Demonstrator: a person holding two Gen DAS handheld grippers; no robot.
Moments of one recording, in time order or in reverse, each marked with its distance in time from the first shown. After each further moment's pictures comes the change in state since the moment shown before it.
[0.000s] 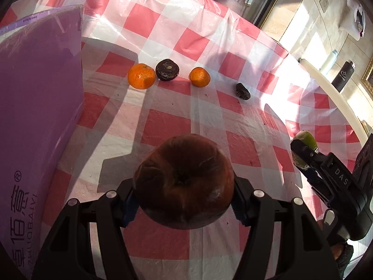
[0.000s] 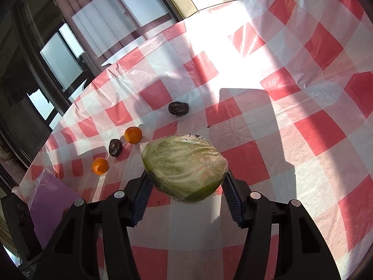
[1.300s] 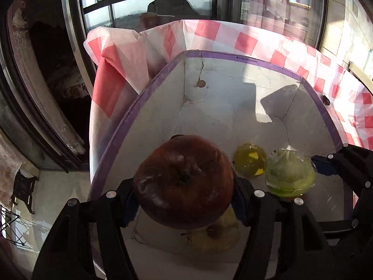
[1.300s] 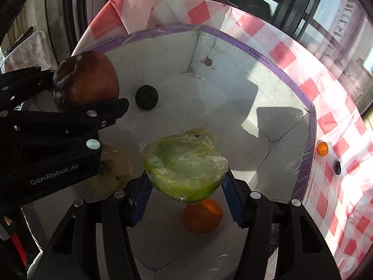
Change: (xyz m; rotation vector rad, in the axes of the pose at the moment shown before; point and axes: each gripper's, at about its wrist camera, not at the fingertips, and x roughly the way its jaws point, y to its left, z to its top) left arm -0.204 0.214 0.009 0.075 0.025 0.442; right arm 0.002 0.376 -0.185 -1.060 0.440 0.030
